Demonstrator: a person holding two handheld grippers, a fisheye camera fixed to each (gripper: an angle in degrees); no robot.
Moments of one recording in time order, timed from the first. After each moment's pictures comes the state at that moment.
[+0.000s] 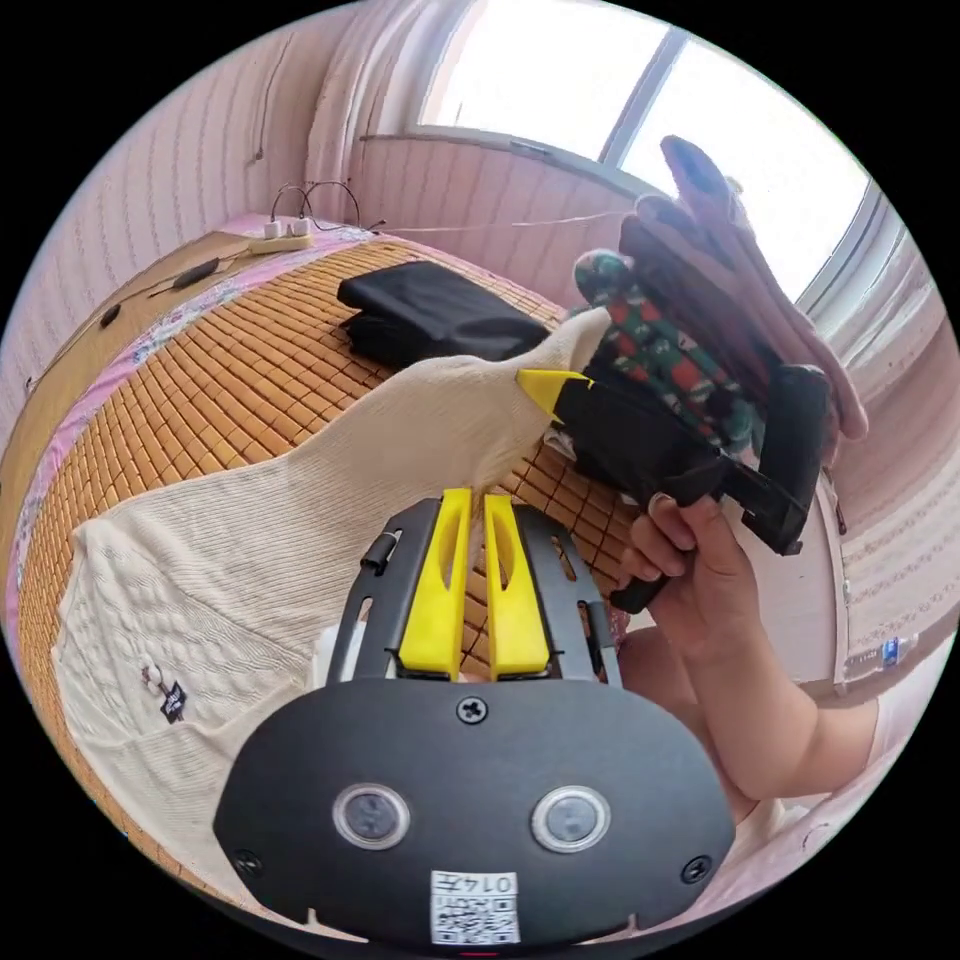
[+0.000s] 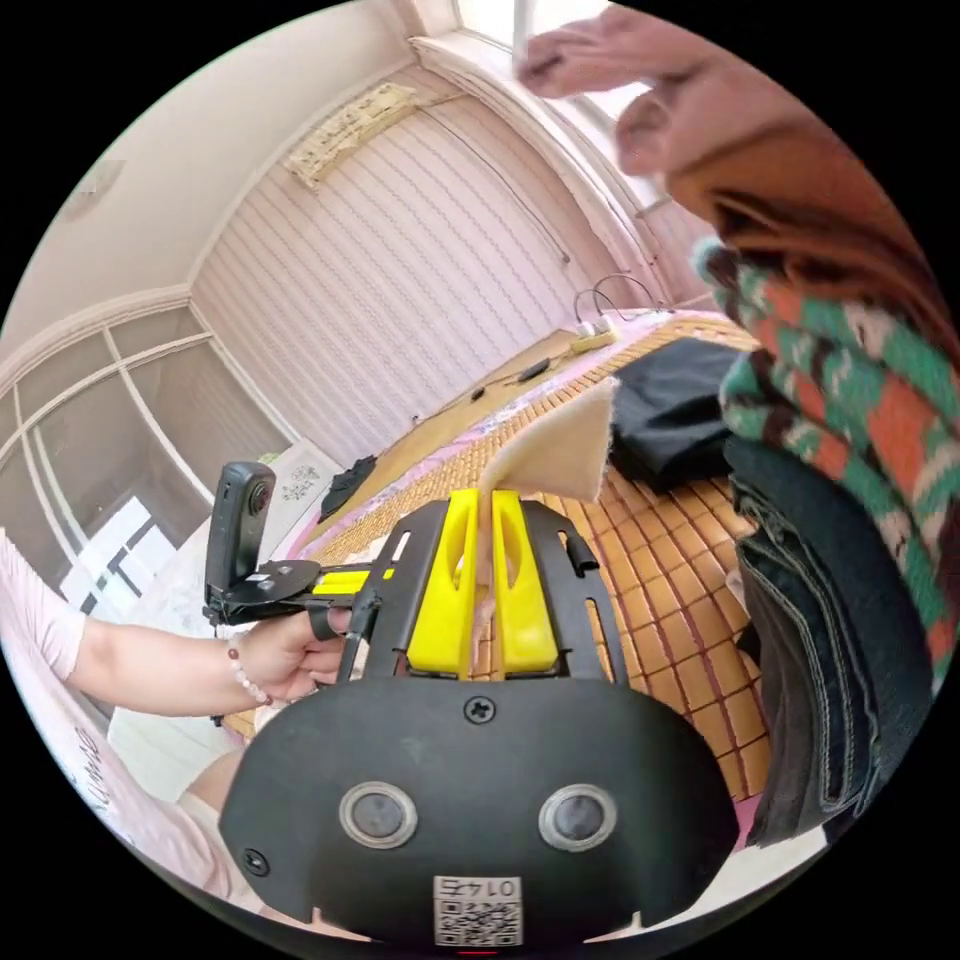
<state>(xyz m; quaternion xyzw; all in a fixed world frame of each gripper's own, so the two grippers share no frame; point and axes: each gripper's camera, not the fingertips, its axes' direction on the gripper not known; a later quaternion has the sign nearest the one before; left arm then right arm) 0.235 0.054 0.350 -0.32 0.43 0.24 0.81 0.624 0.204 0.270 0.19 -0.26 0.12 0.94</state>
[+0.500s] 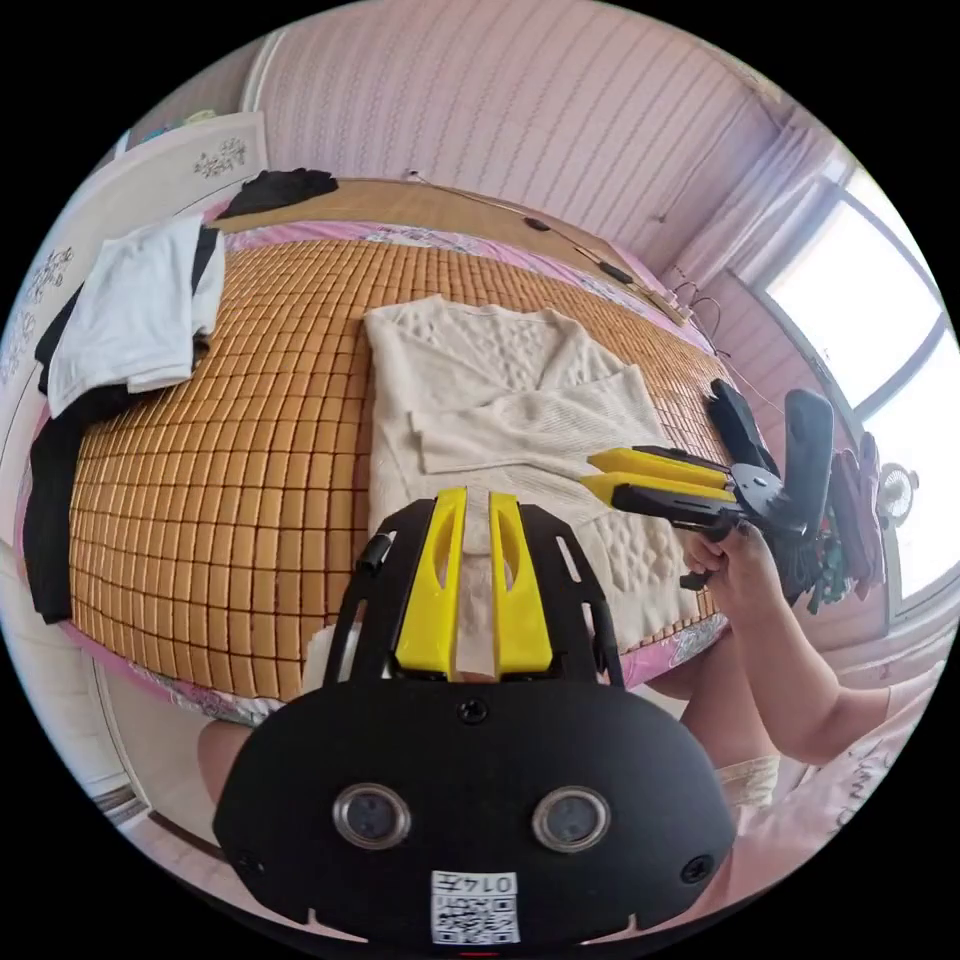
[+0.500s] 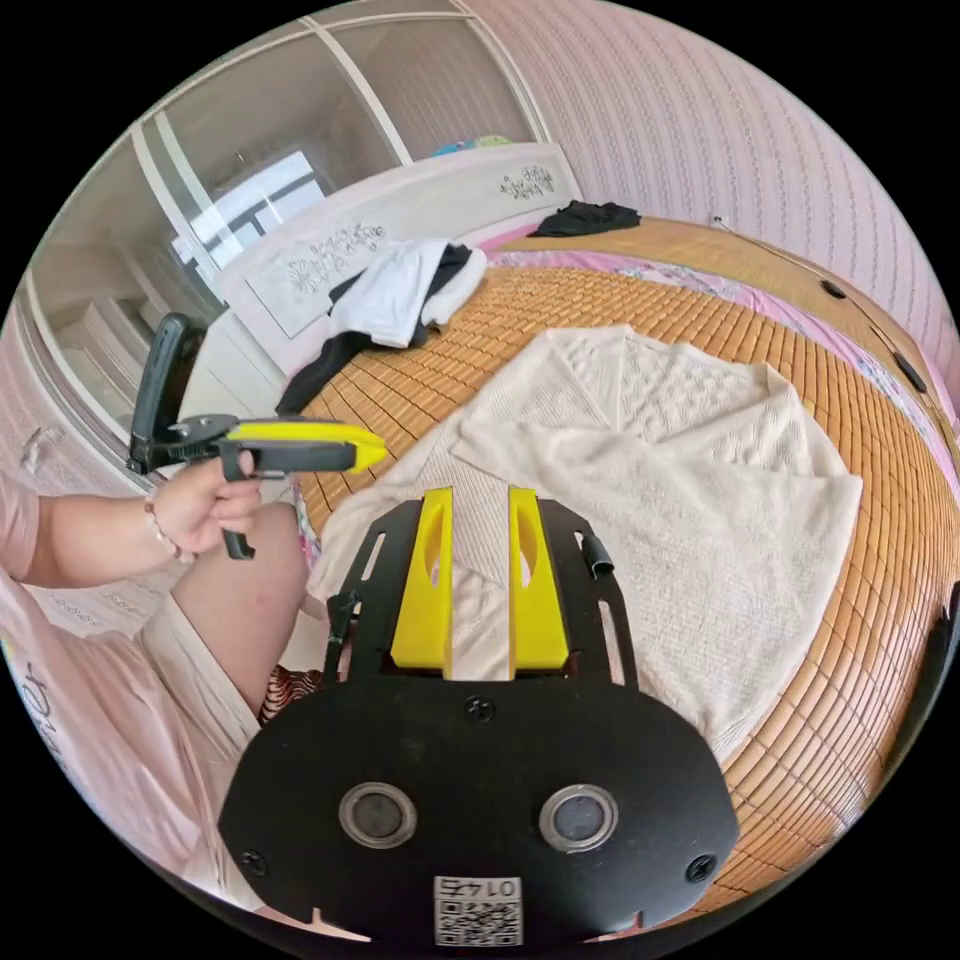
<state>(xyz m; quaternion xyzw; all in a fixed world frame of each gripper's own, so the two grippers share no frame) -0.206 0.025 0.288 -0.36 0.12 -0.07 0.92 0.213 0.150 0.335 -0.09 -0.35 -0.32 0.88</state>
